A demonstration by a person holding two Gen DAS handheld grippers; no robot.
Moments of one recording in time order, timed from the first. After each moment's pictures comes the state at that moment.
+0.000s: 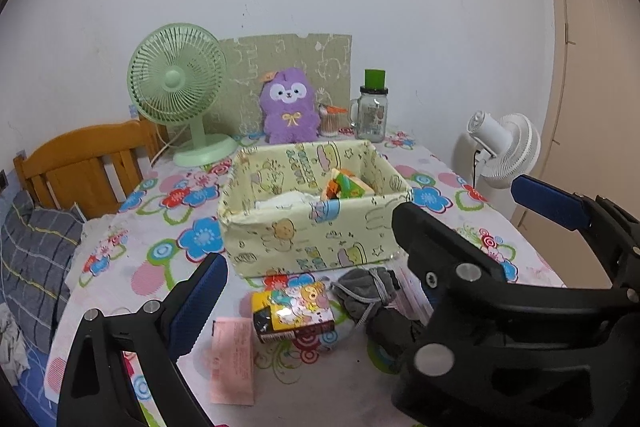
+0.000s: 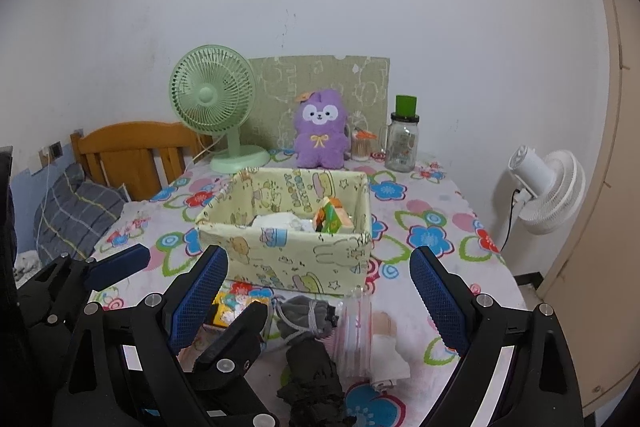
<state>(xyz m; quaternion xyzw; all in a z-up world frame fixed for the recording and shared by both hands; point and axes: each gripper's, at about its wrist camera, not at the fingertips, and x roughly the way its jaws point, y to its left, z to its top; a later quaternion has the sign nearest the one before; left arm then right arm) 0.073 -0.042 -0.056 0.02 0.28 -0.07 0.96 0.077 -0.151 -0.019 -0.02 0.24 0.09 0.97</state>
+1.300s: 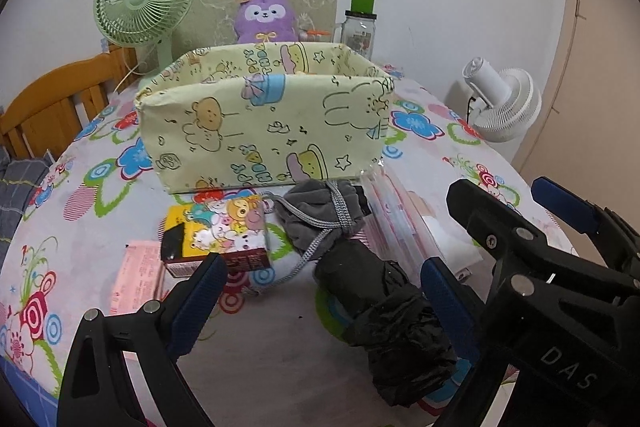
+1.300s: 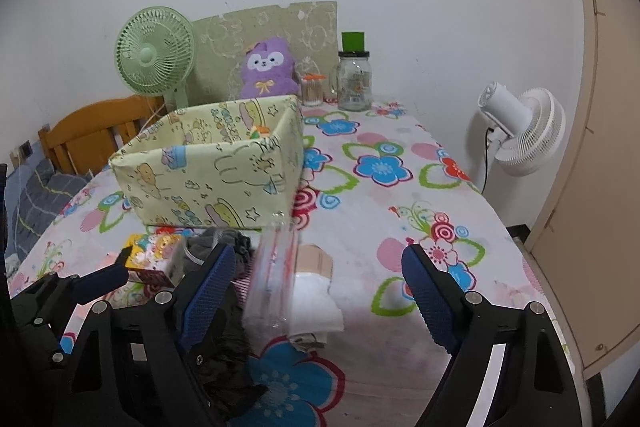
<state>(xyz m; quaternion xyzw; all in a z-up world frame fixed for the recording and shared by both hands) 0.093 -0.081 -0.130 -0.01 0.37 -0.09 0.92 0.091 -0.215 -0.096 0.01 0.30 0.04 0.95</state>
